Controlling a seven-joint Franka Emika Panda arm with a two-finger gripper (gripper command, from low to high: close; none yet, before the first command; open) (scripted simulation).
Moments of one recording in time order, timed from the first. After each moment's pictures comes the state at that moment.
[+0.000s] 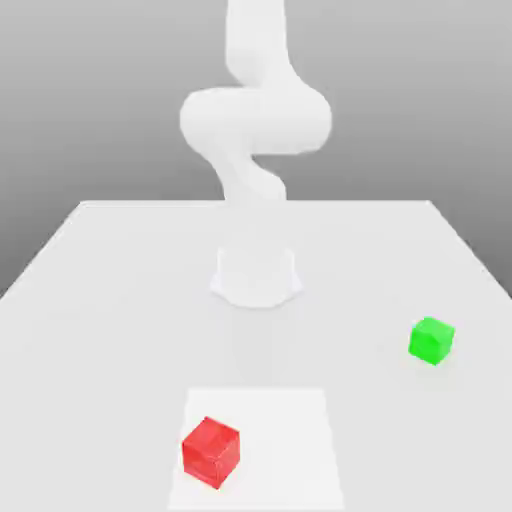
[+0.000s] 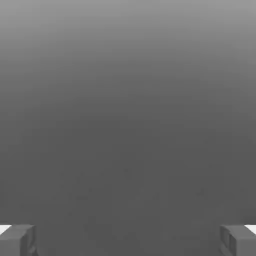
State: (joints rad) arm 0.04 -0.72 -0.05 -2.32 0.00 2.34 0.70
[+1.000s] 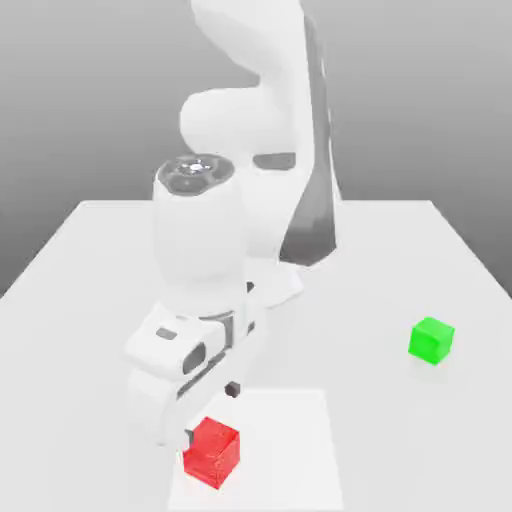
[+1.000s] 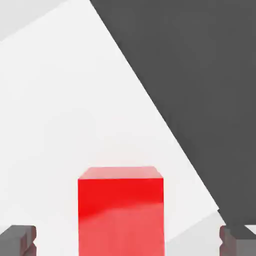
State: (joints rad) arm 0.15 0.26 -0.23 -2.57 0.19 2.82 -0.50
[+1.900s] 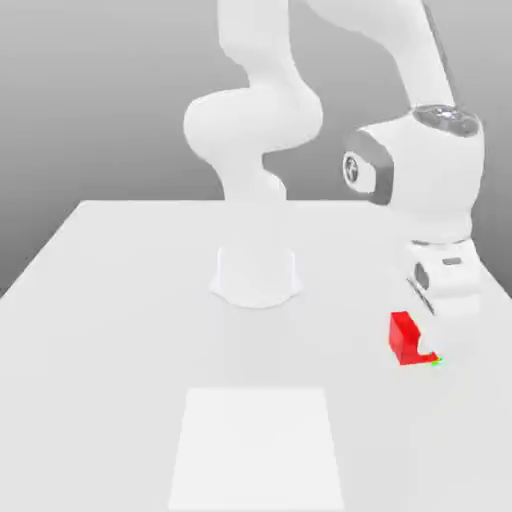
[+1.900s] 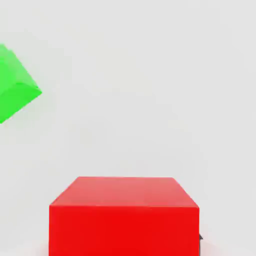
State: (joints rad) arm 0.67 -0.12 0.06 -2.81 0.11 2.68 -0.45
